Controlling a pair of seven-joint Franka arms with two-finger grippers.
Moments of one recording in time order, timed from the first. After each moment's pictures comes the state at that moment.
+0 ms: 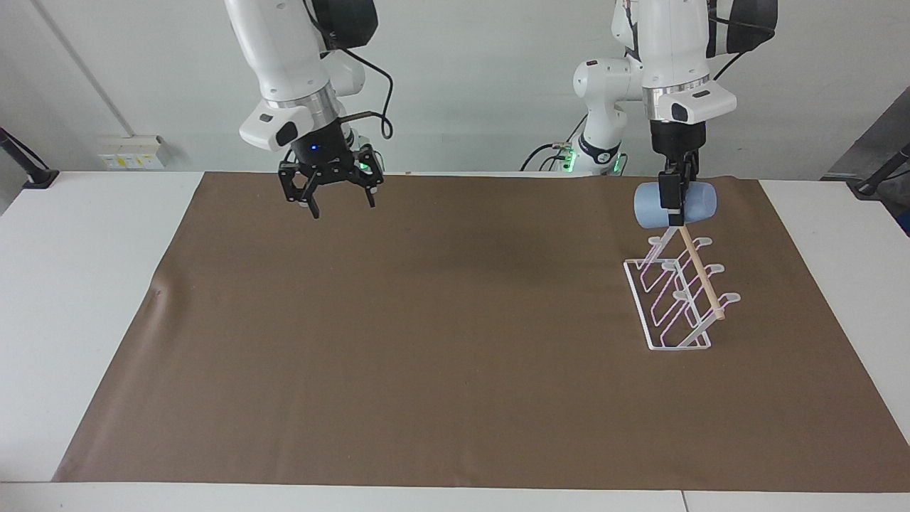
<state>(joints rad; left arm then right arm) -0.01 -0.24 -0.28 -2.02 0.47 2.17 -1.36 -0.05 0.00 0.25 -1.64 0.08 1.77 0.07</state>
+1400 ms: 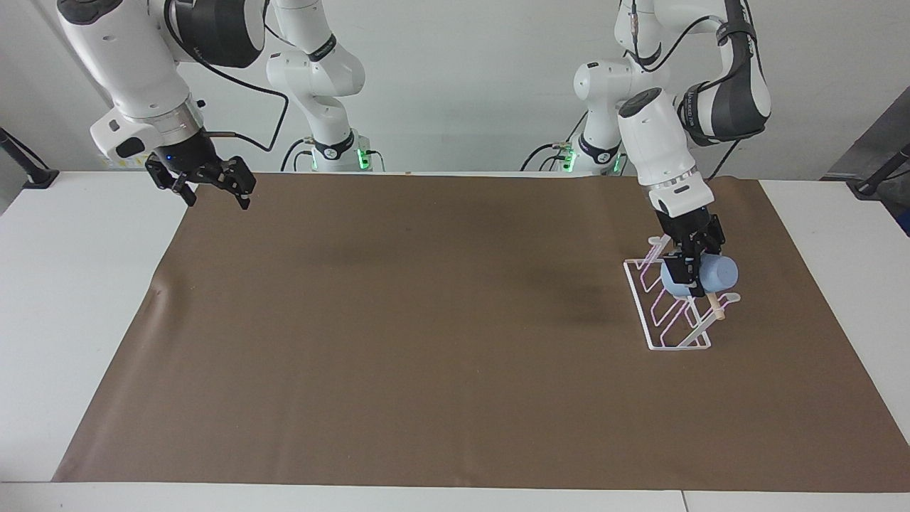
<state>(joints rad) 0.07 -0.06 -0.28 -2.15 0.97 2.44 -1.57 -0.05 -0.01 -0.01 -1.65 -0.03 1.62 -0.01</state>
